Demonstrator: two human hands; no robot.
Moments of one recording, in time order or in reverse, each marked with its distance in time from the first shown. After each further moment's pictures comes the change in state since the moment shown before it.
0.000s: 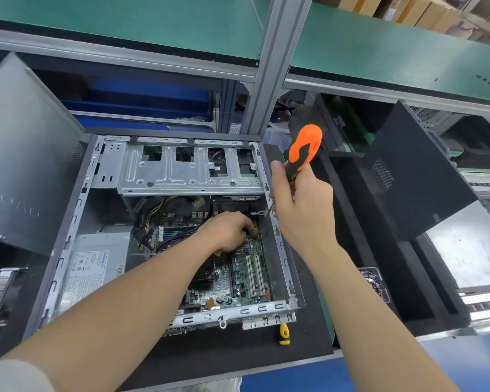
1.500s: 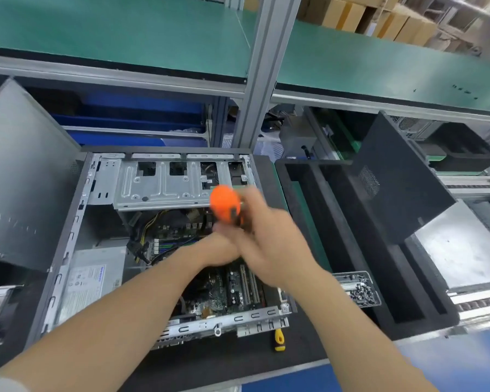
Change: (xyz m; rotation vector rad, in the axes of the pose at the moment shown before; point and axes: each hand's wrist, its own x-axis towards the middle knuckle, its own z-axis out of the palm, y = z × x) left_hand -0.049 0.012 -0.013 -0.139 0.313 0.334; right_hand -0.024 -0.028 -0.005 0.023 -0.419 -0.218
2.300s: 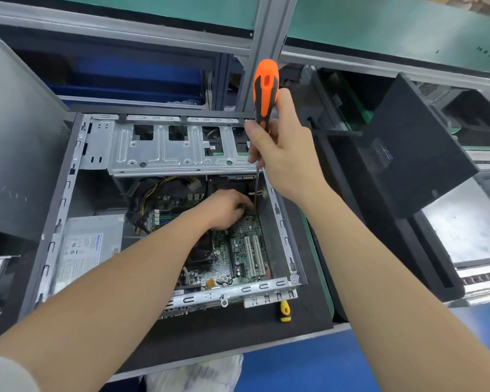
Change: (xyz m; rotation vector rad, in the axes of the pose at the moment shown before) left_hand 0.029 -0.026 0.007 0.072 -0.304 -0.150; right_hand 0.058 0.035 -0.009 0.164 0.219 0.112
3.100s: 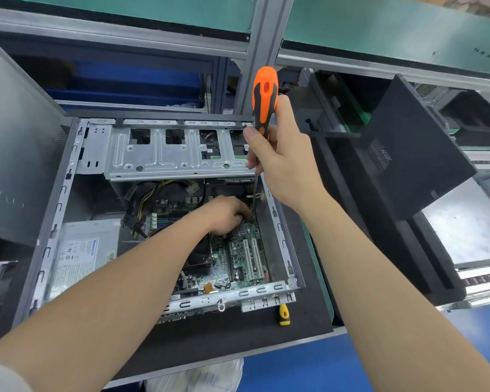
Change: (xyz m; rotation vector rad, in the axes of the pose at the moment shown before) left_hand 0.000 0.009 -0.004 0.121 -0.134 -0.039; right_hand -0.006 0.003 -0.001 0.032 0.013 0.026
